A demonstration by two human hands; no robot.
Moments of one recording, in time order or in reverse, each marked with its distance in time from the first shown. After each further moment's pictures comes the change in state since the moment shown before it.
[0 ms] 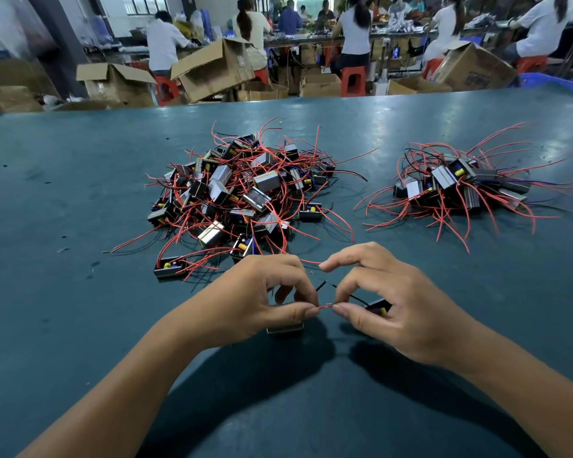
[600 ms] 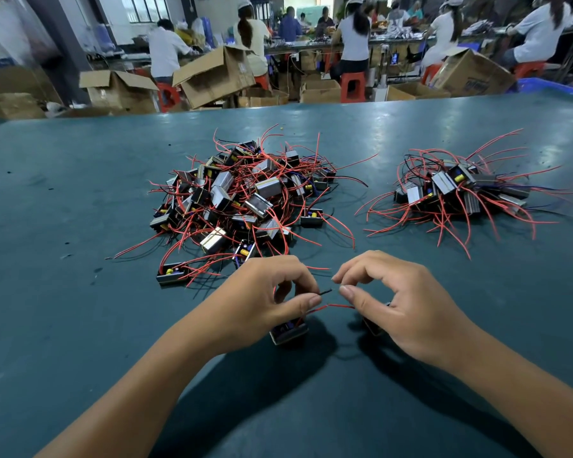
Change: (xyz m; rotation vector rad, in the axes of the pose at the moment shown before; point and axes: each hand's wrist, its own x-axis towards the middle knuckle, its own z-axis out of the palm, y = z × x) left_hand 0.002 0.004 0.006 0.037 0.130 -0.060; right_hand 0.003 -0.002 0.003 0.108 0.120 0.199
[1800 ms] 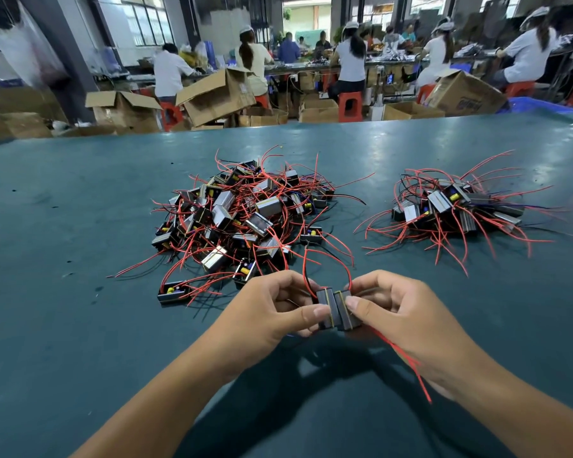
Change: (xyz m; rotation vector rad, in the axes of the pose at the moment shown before) left_hand 0.006 0.001 0.019 -0.697 0.126 -0.333; right_hand 0.000 -0.008 0.006 0.492 0.096 0.516
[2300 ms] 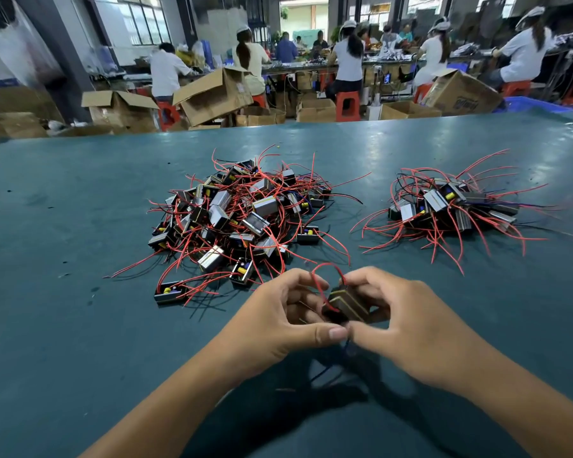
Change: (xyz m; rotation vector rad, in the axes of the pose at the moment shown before) left_hand 0.002 -0.007 0.010 0.006 -0.081 0.048; right_hand -0.008 -0.018 -0.013 -0.542 -0.121 -0.233
